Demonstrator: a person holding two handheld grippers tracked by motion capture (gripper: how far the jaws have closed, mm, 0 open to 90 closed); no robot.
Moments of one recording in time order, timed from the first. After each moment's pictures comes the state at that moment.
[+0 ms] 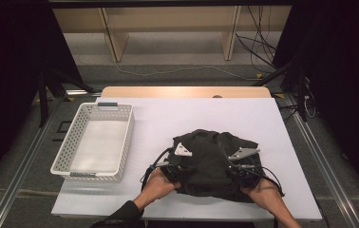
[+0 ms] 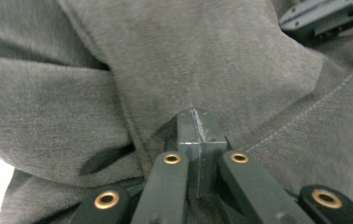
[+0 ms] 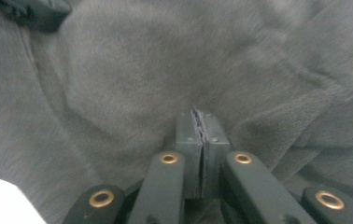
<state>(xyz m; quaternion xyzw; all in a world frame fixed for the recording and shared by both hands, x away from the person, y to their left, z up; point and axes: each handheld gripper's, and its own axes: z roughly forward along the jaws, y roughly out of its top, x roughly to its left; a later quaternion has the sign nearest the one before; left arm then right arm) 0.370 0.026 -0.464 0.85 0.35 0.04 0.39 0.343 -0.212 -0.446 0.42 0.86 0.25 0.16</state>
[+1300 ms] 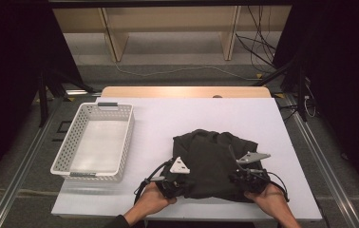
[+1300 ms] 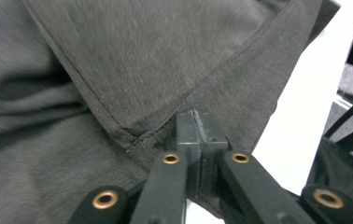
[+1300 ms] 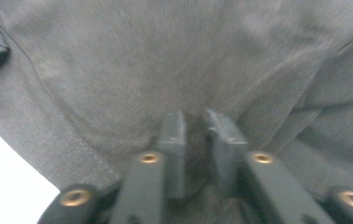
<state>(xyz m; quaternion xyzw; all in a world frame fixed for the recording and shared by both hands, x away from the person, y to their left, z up) 0.329 0.041 -0.452 0.86 0.30 0.03 0.40 0.329 -0.230 -0.442 0.44 0.84 0.29 0.14</state>
